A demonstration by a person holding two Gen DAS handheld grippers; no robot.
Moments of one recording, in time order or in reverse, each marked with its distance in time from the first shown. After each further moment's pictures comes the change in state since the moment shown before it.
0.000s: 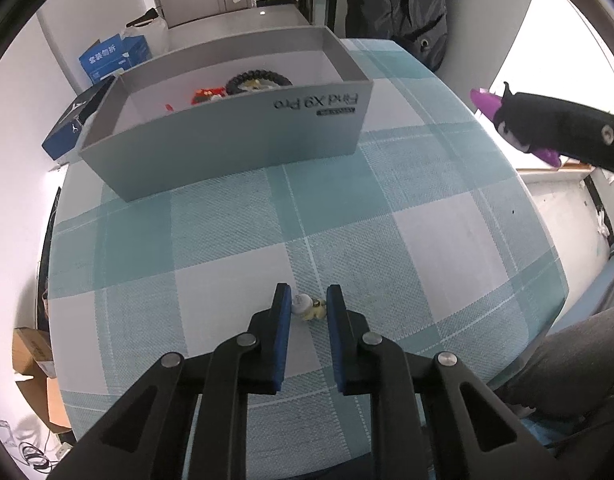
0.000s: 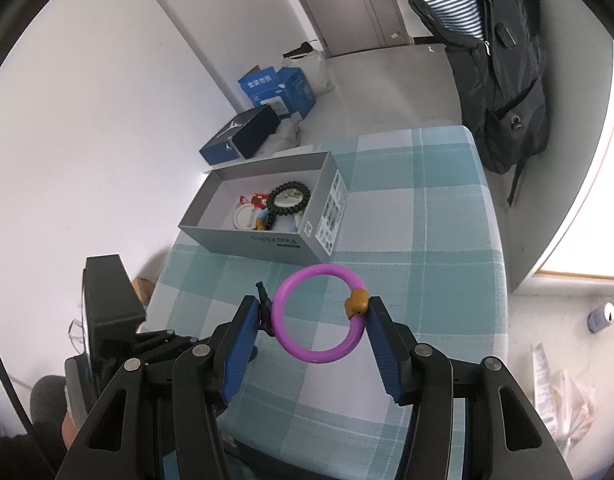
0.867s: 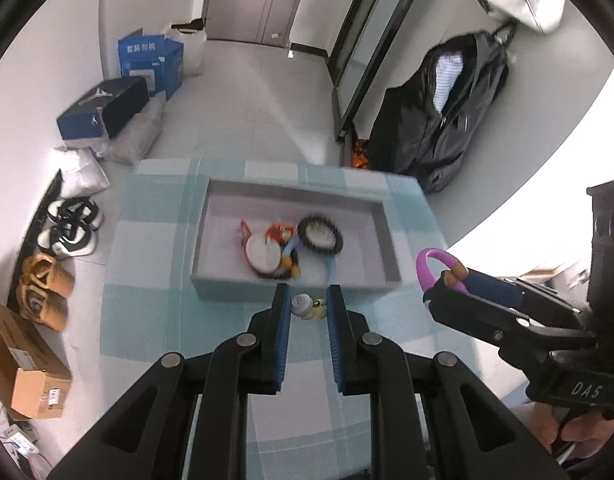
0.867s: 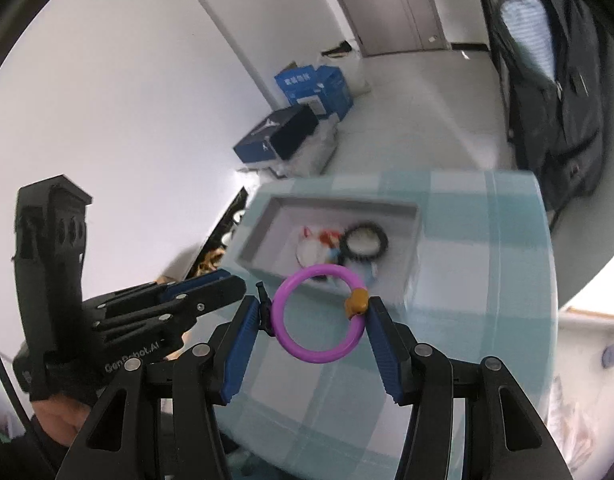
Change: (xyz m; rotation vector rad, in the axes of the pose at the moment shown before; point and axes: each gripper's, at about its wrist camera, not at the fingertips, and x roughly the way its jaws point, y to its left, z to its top) left arm -0.064 0.074 0.065 -0.262 -0.170 -0.178; right arm 0.015 0.063 0.059 -0.083 0.012 0.086
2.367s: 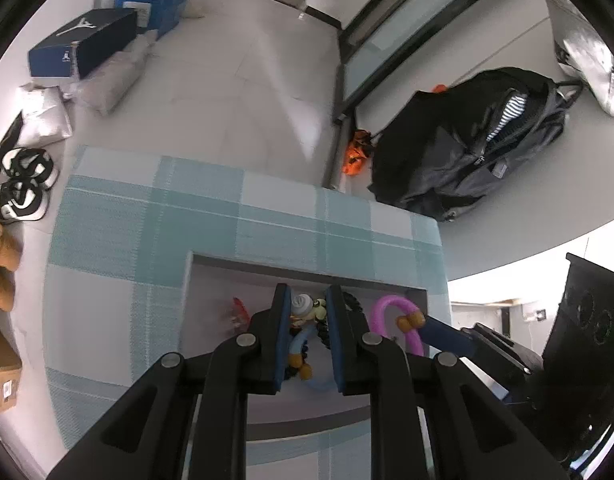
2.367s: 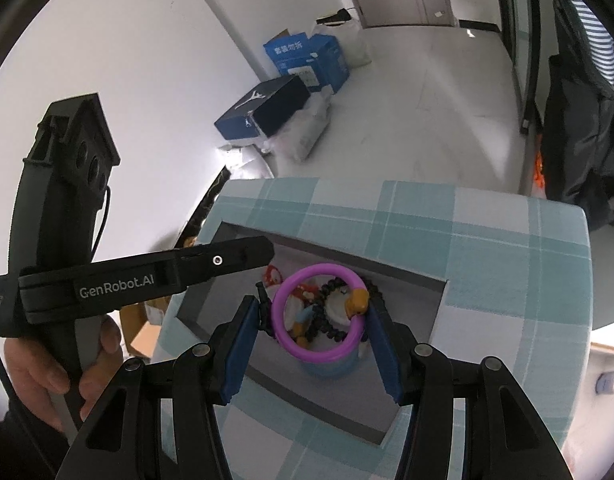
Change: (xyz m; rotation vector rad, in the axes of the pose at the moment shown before) left arm 0.080 0.056 0.069 -0.191 0.147 -0.134; right arm 0.096 -0.028 0.053 -0.005 0.130 -0.033
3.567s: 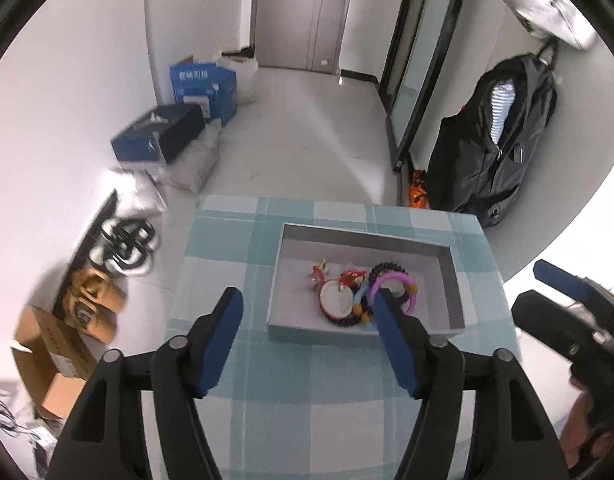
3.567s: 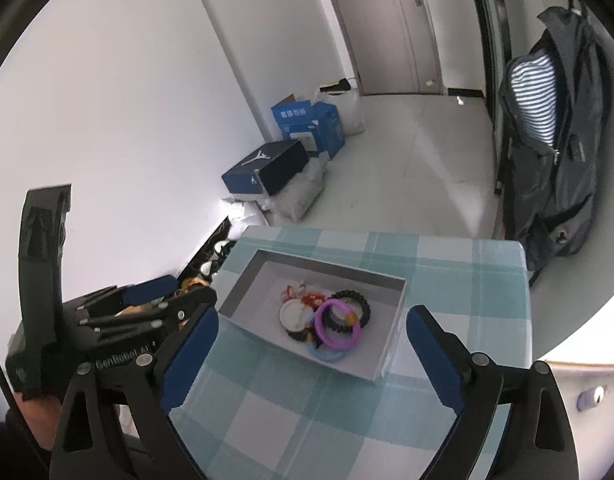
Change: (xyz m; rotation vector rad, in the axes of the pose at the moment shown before) left arm -0.073 -0.041 -0.084 0.188 -0.293 0.373; right arm -0.094 0.030 -0.044 -0.069 -0.253 -0.065
